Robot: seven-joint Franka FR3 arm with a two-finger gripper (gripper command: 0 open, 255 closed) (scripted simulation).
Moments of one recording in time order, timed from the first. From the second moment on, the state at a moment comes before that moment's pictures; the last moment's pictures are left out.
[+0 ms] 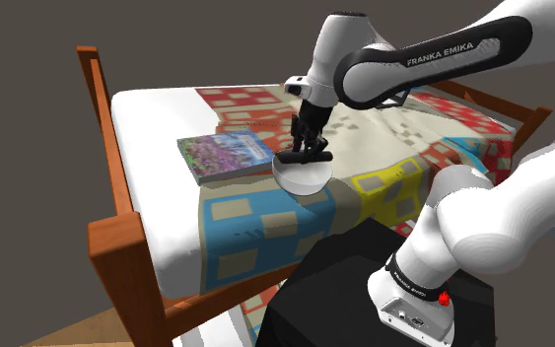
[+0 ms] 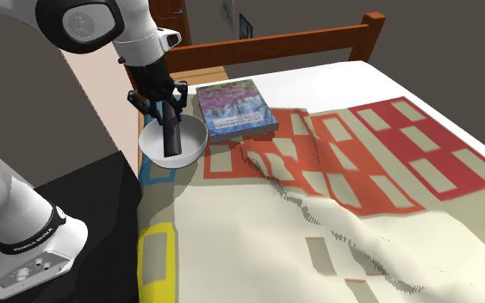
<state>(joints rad) 0.28 -0.56 -0.29 -2.65 -0.22 2.17 -0.99</state>
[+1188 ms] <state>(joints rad) 0.28 -0.52 -0.30 -2.70 -0.23 2.26 -0.98</state>
